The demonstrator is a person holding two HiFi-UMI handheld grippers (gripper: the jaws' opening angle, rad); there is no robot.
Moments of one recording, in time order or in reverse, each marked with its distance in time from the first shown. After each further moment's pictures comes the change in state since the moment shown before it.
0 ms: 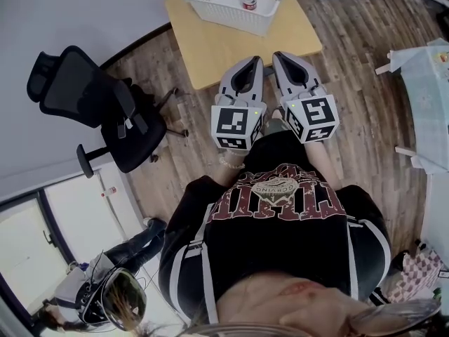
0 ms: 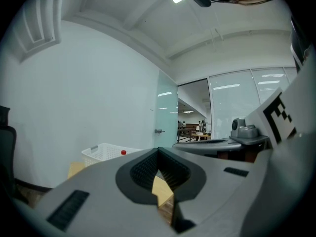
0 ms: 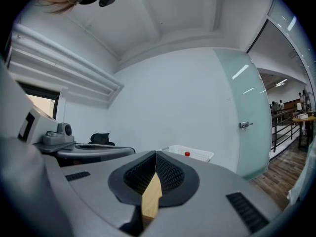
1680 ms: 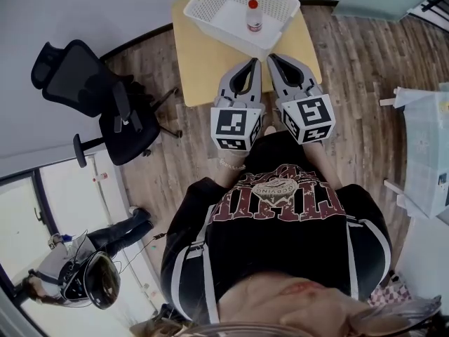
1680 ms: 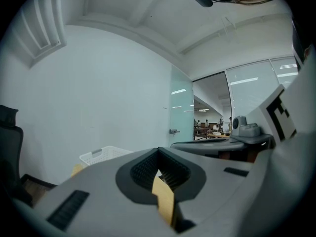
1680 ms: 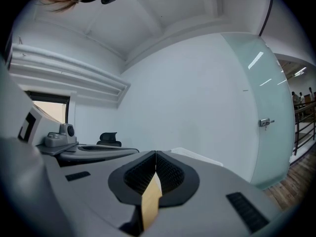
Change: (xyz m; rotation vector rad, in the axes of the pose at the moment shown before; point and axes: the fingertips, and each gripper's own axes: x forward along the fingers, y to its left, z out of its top) left arm 0.128 0.027 0.015 -0.025 0.006 0.182; right arm 0.089 -0.095 0.020 -0.013 0.030 0.197
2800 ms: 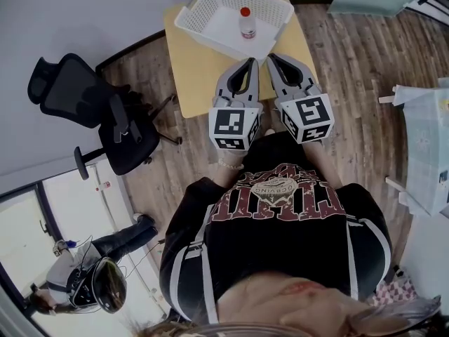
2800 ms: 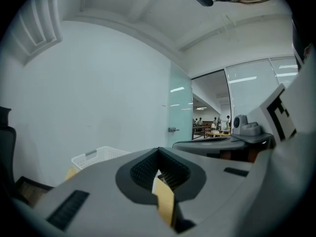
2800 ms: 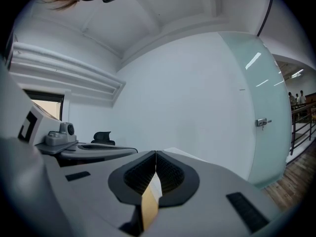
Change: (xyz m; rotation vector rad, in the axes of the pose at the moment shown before) left arm 0.045 0.010 0.000 0.009 0.024 -0.027; right arm 0.025 -0.039 0.000 0.006 0.011 -0.039
